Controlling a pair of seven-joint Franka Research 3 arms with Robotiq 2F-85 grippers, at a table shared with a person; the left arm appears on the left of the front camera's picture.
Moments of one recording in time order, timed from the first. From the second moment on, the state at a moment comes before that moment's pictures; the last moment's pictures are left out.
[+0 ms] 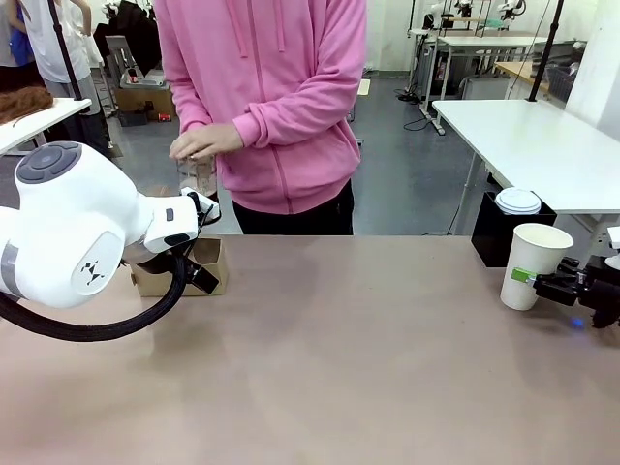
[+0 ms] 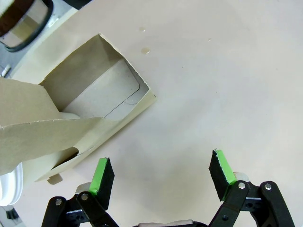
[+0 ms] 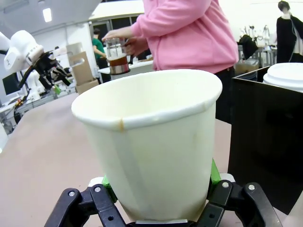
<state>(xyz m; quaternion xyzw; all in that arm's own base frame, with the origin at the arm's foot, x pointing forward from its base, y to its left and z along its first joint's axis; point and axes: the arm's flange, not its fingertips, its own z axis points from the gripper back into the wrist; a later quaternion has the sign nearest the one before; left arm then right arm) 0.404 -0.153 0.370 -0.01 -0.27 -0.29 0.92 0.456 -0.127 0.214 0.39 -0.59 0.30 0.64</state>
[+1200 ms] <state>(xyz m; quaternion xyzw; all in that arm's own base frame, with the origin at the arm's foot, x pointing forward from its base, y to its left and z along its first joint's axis) 0.403 -0.152 0.370 -0.01 -0.27 -0.29 0.92 0.550 0.121 0.330 0.40 -0.58 0.29 0.65</state>
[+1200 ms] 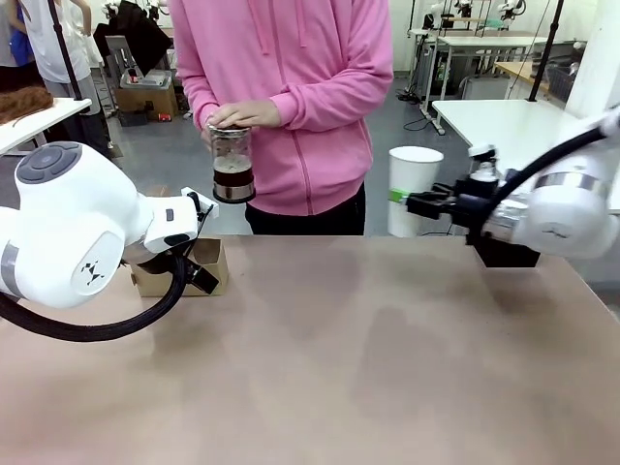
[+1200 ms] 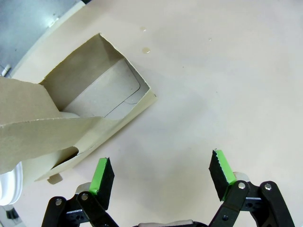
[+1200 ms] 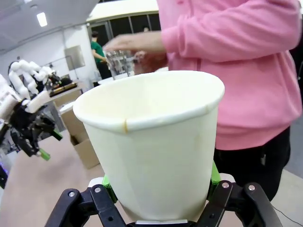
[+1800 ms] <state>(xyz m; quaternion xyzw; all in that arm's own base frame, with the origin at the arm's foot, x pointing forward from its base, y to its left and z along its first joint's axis) 0.404 -0.152 0.370 -0.01 -0.27 -0.29 0.92 0.594 0.133 0.264 0.39 -0.58 0.30 0.64</state>
